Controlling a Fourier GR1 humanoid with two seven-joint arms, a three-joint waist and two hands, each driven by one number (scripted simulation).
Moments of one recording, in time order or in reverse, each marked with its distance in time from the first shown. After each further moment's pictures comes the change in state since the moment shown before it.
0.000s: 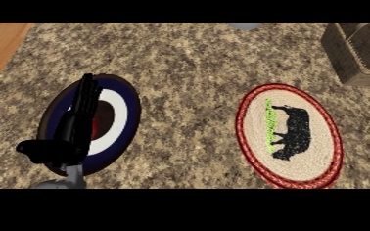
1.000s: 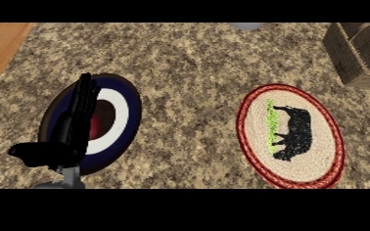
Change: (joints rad) left arm 0.008 -0.007 0.013 -0.036 -0.005 -0.028 0.016; right arm -0.124 -0.095 0.071 0.694 0.278 -0.164 -0.535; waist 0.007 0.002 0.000
